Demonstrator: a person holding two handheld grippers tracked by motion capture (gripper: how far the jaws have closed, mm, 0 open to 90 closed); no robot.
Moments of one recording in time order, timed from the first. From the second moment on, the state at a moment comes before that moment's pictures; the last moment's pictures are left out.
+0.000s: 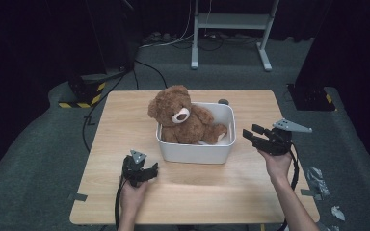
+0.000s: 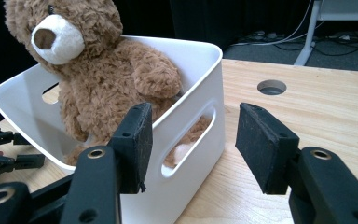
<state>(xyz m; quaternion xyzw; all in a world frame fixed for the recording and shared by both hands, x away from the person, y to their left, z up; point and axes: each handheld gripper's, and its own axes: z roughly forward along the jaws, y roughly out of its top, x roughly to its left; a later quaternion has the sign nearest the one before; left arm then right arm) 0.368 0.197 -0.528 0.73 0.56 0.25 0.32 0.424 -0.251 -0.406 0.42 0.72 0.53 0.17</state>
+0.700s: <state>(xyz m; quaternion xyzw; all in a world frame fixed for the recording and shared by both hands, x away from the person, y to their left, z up) 0.368 0.197 -0.528 0.73 0.56 0.25 0.32 0.422 -0.259 -0.417 0.43 0.71 0.53 0.17</state>
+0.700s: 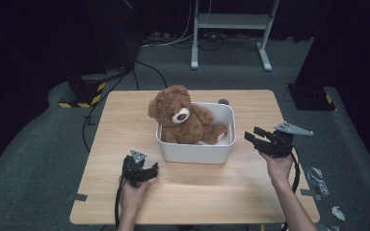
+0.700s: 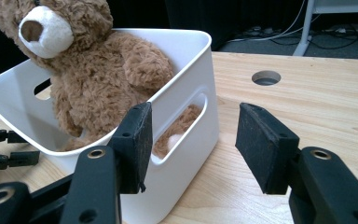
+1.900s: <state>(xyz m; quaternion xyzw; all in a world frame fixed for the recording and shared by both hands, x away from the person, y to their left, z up) 0.368 0.197 -0.528 0.72 0.56 0.25 0.32 0.421 -0.278 -0.440 0.47 0.70 0.51 0.17</state>
